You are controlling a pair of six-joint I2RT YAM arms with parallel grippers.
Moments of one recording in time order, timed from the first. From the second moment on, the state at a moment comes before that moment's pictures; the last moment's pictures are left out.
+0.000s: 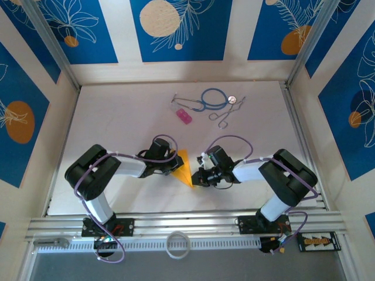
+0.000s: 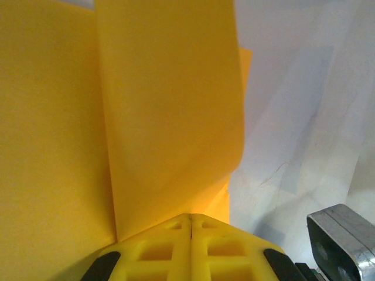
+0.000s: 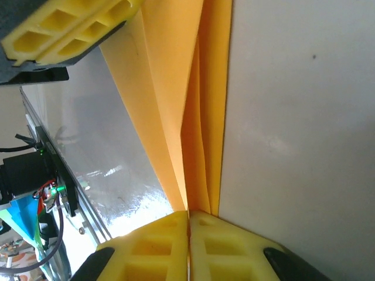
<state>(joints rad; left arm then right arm) -0.67 1.73 0.65 0.30 0.33 -1.14 0.69 1.60 0.50 0.14 -0.66 0.77</state>
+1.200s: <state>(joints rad) -0.68 1.73 0.63 0.35 0.33 -1.16 0.75 1.53 0.56 -0.08 -0.54 0.70</state>
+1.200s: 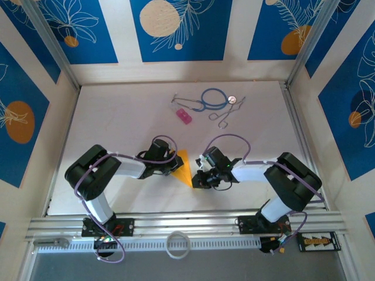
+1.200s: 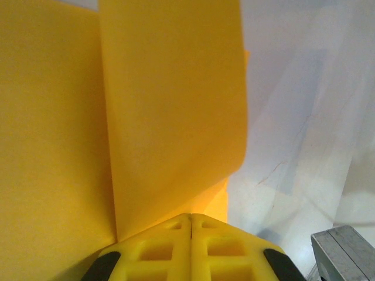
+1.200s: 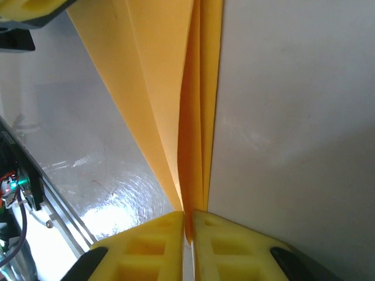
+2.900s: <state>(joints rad) -0.67 1.73 0.62 0.36 0.33 -1.16 0.79 1.57 0.68 -0.15 -0.55 0.70</state>
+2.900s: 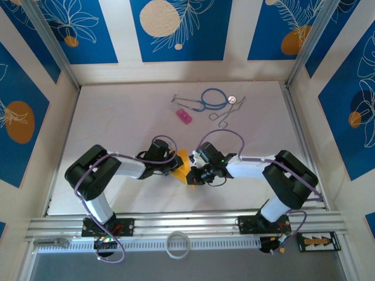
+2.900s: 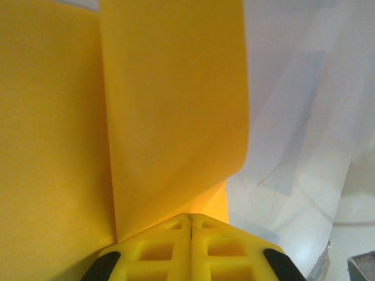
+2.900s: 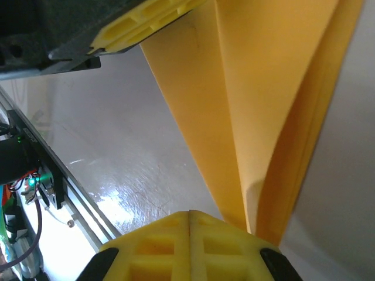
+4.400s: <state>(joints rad) -0.67 1.72 0.60 0.38 0.32 -1.16 0.73 1.54 0.71 -0.12 -0.61 0.78</state>
